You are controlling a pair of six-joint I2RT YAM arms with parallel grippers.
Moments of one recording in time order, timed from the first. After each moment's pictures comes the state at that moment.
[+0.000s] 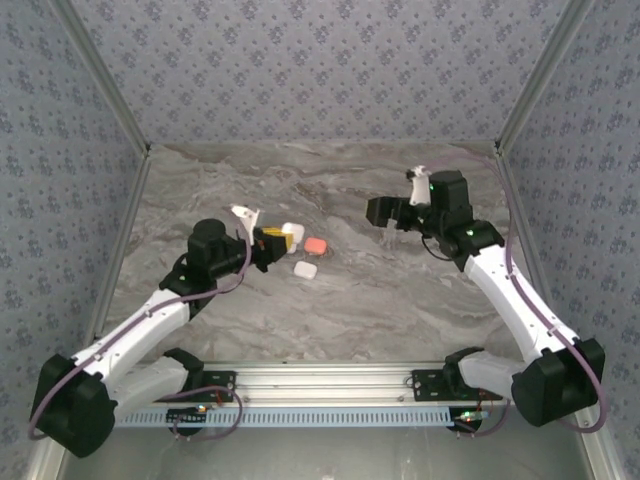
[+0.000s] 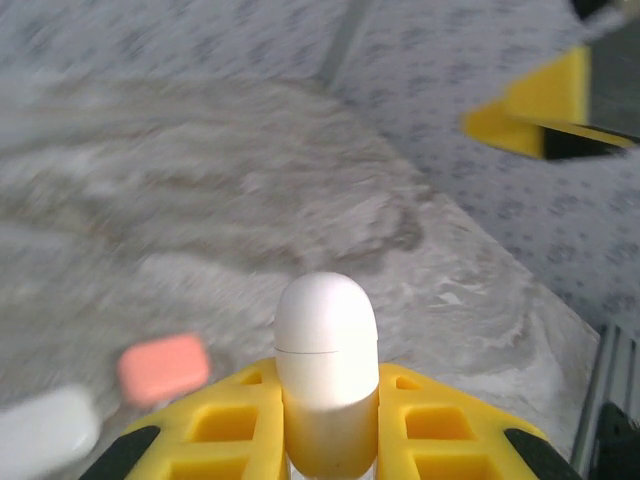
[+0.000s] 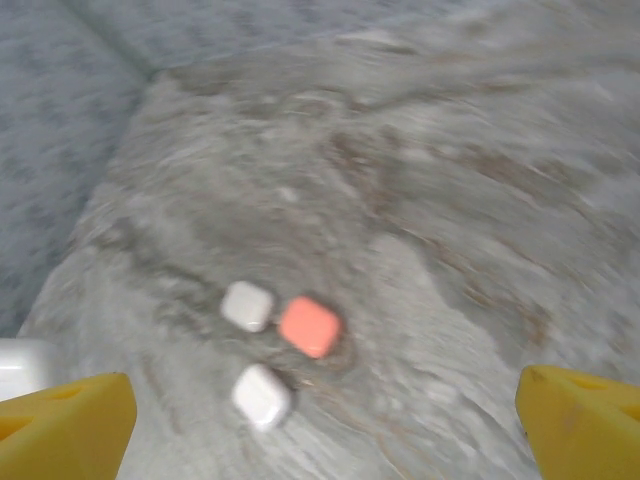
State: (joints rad) left arm -0.48 1.00 0.58 0.12 0.44 -0.37; right arm 0.30 1.16 1.01 -0.43 -0.30 0.38
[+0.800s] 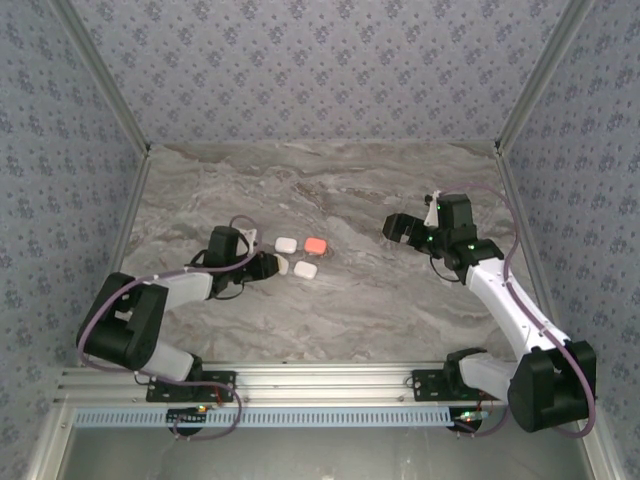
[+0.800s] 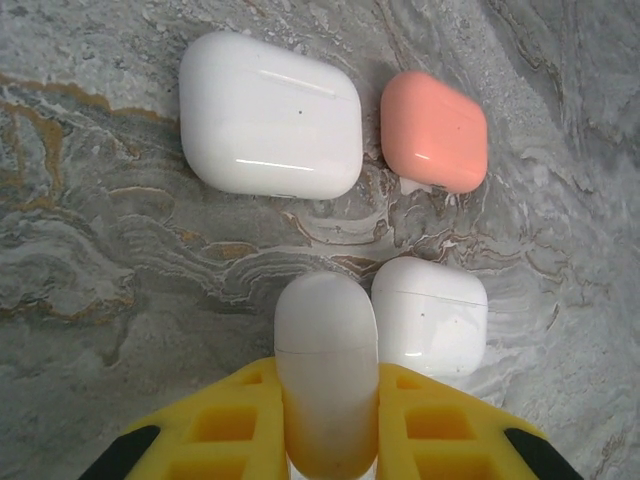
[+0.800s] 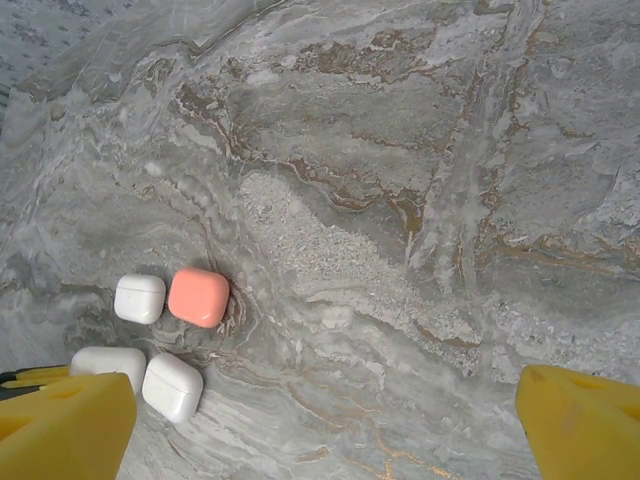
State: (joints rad) left arm -0.35 1.47 0.52 0.17 0.48 -0.51; right arm 0.21 1.13 0.82 -0.42 -0.26 0.50
